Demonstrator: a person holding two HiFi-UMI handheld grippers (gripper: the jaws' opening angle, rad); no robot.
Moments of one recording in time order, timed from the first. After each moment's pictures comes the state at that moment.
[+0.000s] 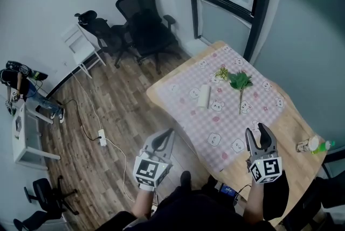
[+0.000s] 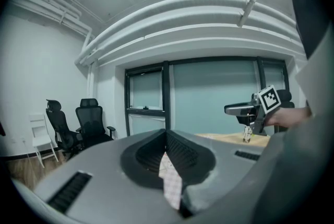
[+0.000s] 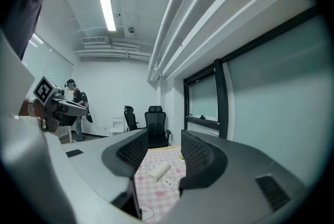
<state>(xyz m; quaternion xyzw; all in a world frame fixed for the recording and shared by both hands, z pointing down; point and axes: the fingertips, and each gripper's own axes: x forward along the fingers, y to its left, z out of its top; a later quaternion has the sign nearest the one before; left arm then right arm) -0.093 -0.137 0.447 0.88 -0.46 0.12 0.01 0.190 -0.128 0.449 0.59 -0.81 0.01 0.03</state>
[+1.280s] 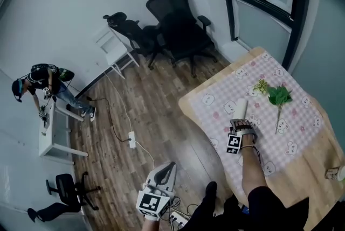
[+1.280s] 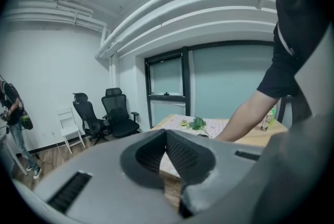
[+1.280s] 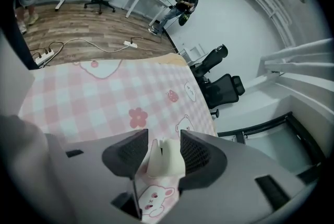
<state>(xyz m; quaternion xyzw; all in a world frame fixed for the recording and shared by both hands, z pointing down) -0.185 -0.126 0.484 0.81 -0.56 0.18 0.06 -0.022 -0.373 0.819 0.23 -0.72 -0.32 0.57</state>
